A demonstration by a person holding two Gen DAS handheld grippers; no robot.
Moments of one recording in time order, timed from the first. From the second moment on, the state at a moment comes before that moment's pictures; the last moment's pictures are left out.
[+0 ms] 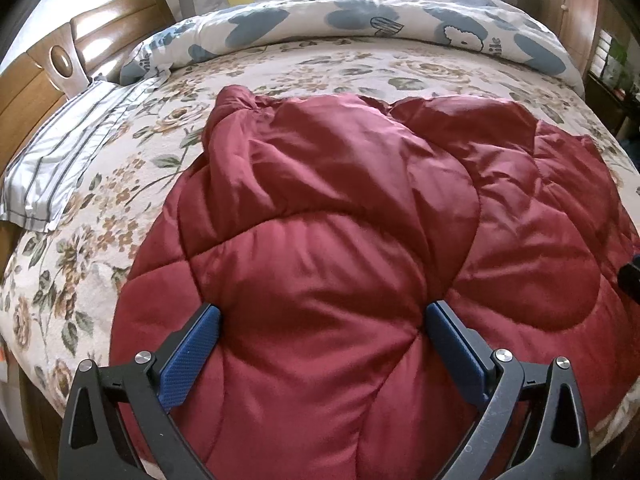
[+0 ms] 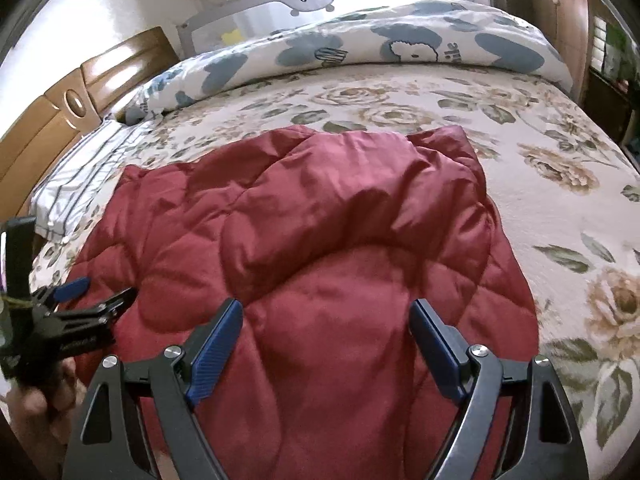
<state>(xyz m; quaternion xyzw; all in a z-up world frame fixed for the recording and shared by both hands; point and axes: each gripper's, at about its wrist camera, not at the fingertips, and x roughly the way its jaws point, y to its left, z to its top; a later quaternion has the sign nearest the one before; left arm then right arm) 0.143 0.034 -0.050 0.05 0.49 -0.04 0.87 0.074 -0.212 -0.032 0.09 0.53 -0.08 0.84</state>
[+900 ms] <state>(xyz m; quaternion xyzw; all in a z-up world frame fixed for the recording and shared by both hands) 0.025 0.051 -0.024 0.07 0.51 -0.06 0.86 -0.018 -0.172 -0.016 0.07 0.56 -0.04 0.82</state>
